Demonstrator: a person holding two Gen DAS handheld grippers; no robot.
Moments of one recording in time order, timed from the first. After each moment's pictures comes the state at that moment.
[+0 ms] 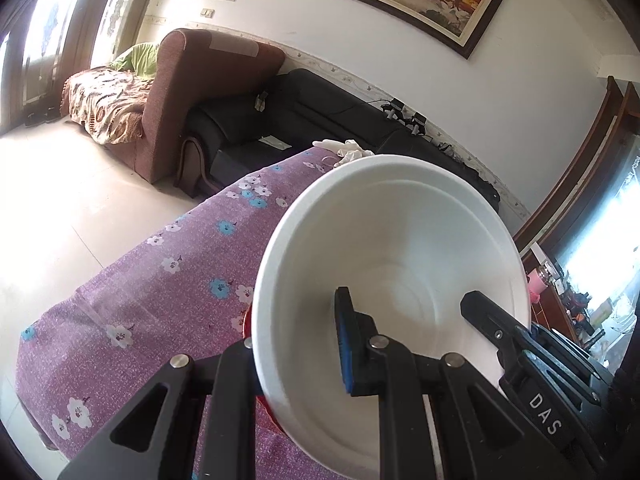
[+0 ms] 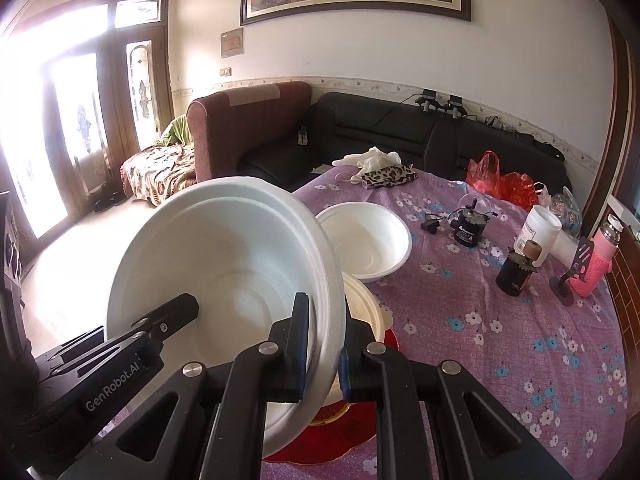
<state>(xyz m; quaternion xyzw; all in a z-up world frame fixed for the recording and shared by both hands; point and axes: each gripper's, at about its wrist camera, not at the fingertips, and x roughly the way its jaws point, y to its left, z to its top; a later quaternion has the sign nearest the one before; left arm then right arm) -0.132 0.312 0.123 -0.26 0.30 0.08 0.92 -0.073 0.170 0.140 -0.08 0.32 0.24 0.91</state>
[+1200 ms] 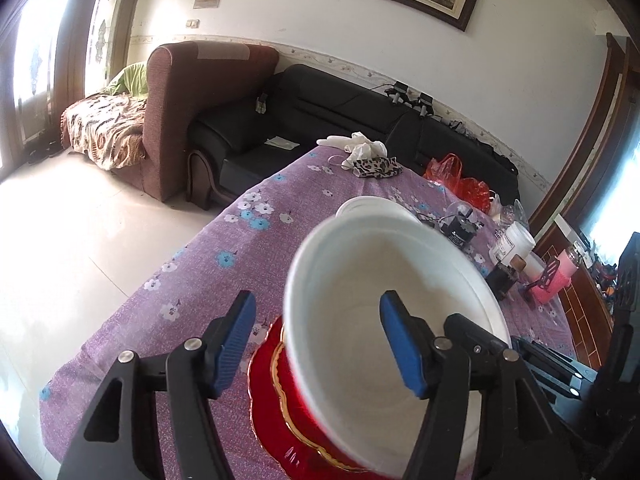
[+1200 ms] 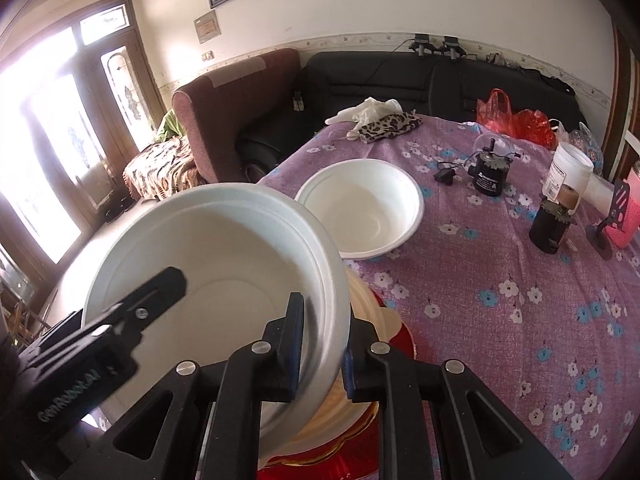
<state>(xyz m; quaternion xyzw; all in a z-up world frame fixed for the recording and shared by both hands) -0.086 0.317 0.129 -0.20 0.32 0.10 0.92 -0.002 0.160 0.101 -0.01 0.40 0.24 0.88</state>
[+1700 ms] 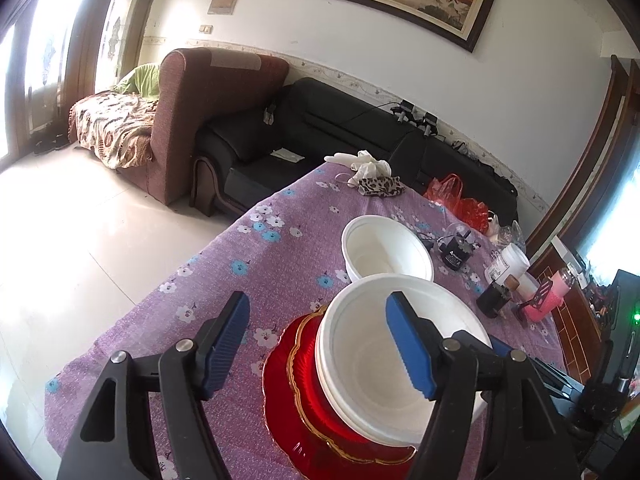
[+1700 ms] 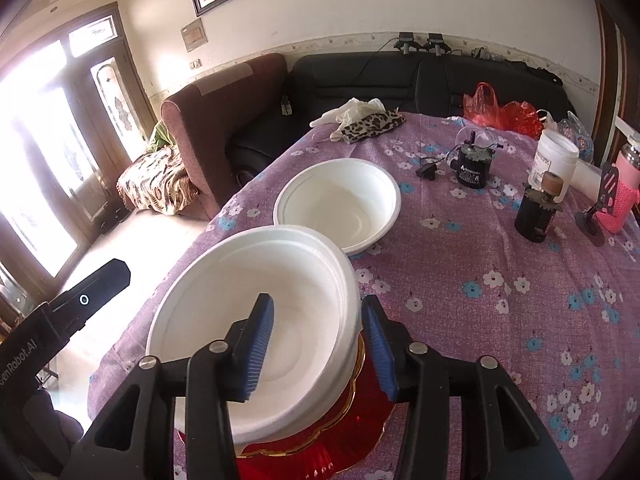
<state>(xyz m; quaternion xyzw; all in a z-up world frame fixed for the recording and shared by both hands) -0.108 0.328 0.143 -0.22 0.30 0.10 0.92 -0.010 0.142 0.107 0.00 0.39 0.23 0.89</state>
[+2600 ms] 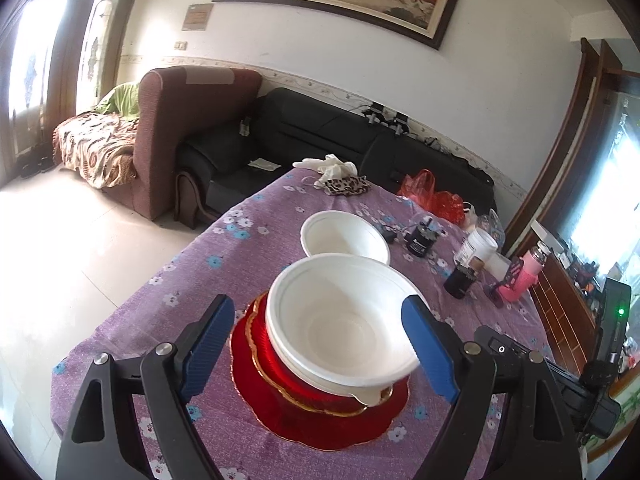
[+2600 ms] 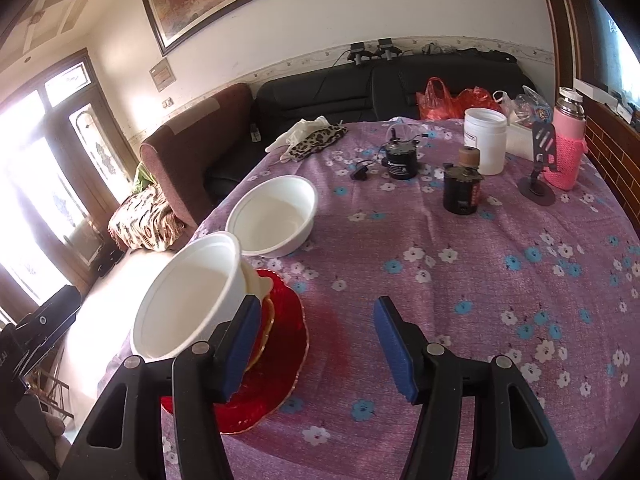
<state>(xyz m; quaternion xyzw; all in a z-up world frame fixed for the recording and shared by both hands) -0.143 0.277 0.172 -0.19 0.29 0.07 0.94 -0.040 0.036 0.118 0.08 0.38 0.19 0.90</state>
